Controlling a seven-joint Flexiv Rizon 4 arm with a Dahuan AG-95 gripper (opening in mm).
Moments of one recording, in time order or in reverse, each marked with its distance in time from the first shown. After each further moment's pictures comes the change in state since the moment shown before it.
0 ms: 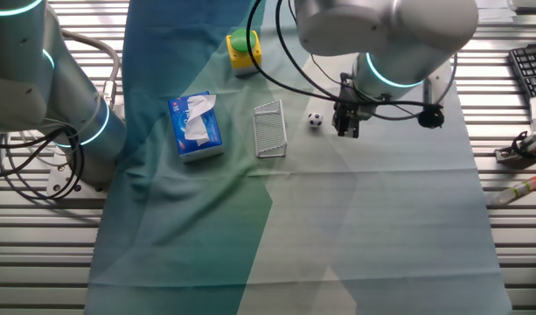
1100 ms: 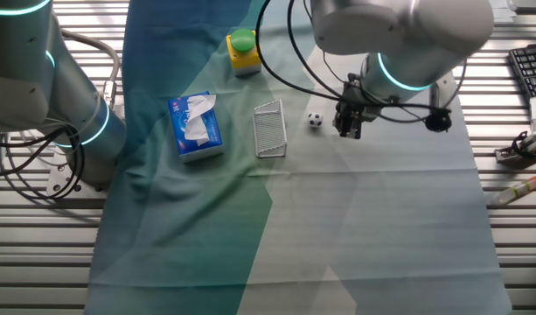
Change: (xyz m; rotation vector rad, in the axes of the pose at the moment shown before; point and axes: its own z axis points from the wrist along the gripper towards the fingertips) arm -0.001 0.000 0.000 -0.023 0.048 0.052
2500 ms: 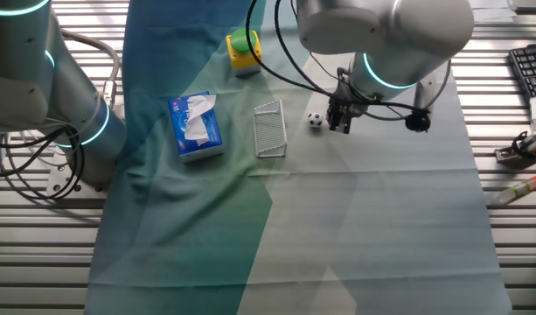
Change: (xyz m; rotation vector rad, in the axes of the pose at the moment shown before) arm 0.016 0.010 0.014 -0.032 -0.007 0.042
